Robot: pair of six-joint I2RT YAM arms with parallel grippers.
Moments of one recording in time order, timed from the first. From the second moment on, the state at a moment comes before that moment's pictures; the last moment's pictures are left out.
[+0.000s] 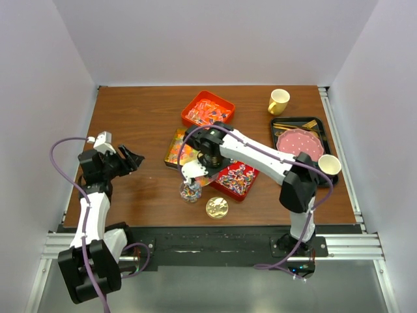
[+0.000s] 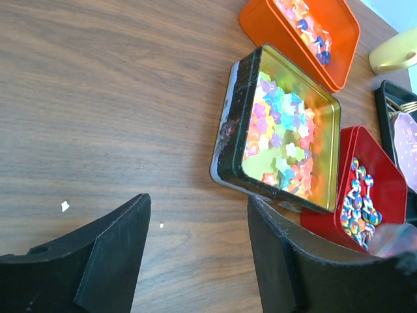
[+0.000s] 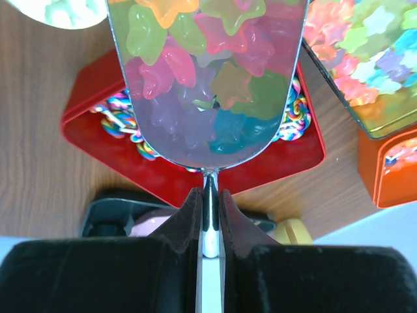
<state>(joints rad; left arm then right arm) 0.32 0.91 0.44 -0.04 0.57 -0.35 0.95 1.93 1.80 -1.36 0.15 -1.15</state>
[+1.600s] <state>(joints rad) 0.32 0.97 0.44 -0.01 0.58 -0.39 1.14 2.05 1.82 -1.34 0.75 -1.15</state>
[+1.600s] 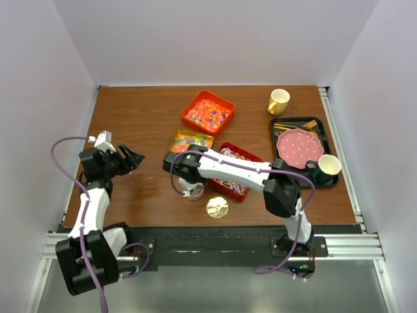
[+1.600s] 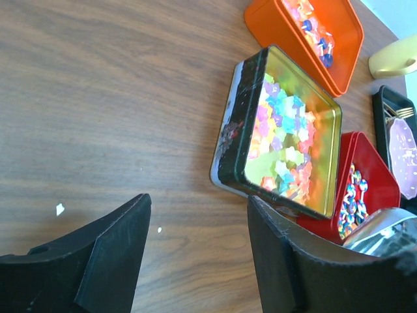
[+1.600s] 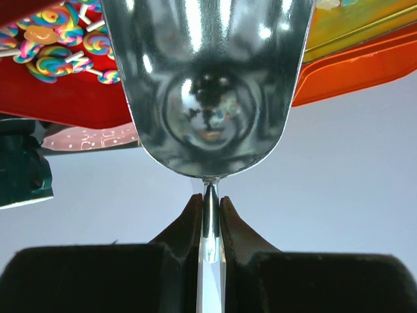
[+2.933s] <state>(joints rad) -0.19 1.75 1.11 -0.21 0.25 0.06 0.61 1.86 1.84 -1.07 0.07 -0.60</state>
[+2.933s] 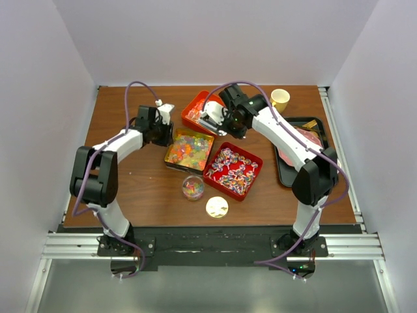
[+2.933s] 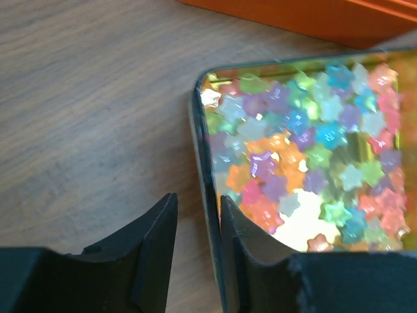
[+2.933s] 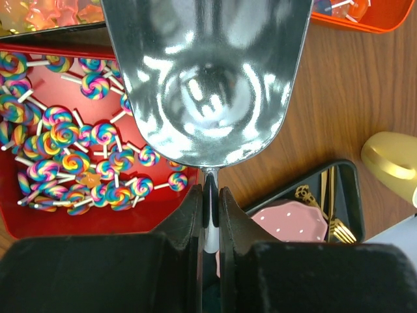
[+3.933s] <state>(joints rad) 0.13 1.67 1.17 -0.28 0.23 0.18 0.54 1.95 1.91 -1.05 0.08 -0.58</state>
